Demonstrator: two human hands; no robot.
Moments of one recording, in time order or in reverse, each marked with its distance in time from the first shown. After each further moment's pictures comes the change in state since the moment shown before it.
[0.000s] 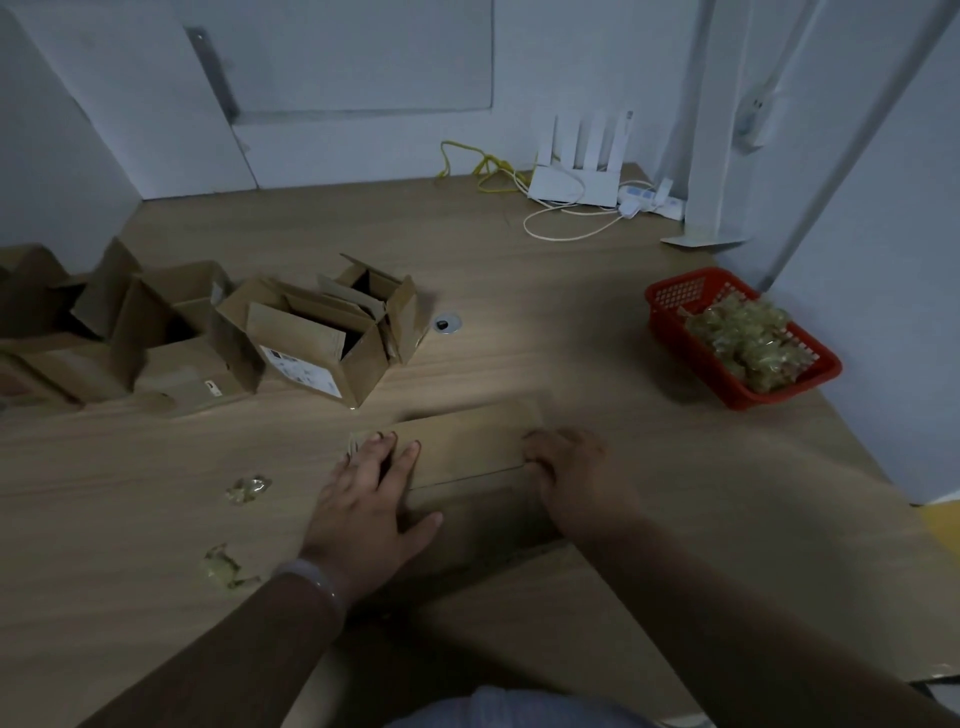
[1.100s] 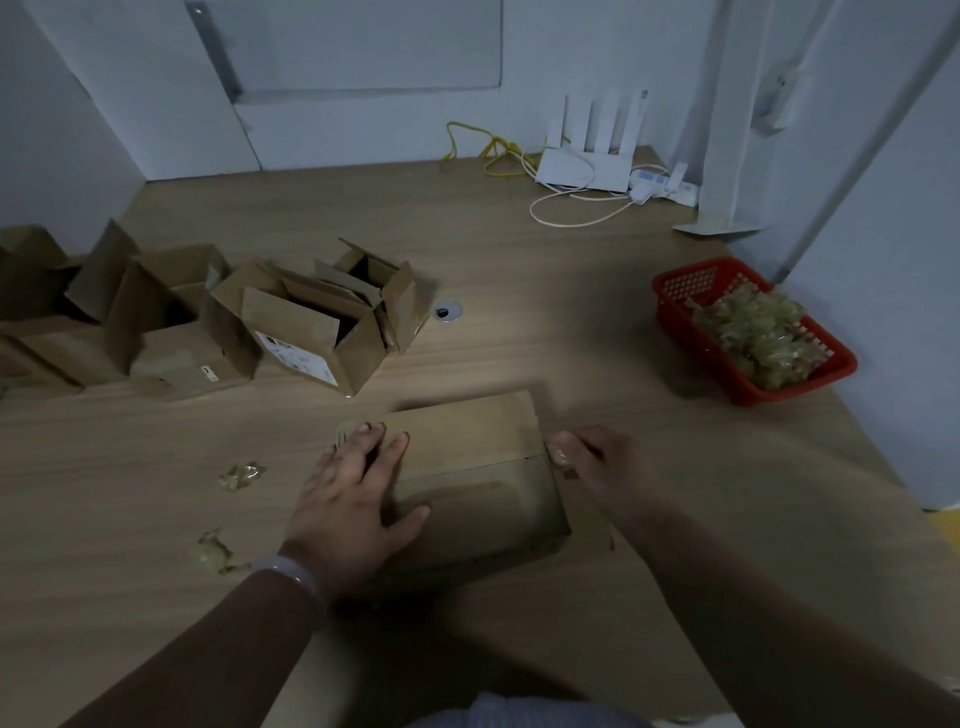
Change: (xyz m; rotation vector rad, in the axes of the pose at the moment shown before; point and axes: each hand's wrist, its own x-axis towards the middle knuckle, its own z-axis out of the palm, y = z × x) left_hand -0.001 0.002 -0.004 -0.004 -0.060 -0.066; right_hand 0.007 0.048 -0.004 0.448 0.005 0.264
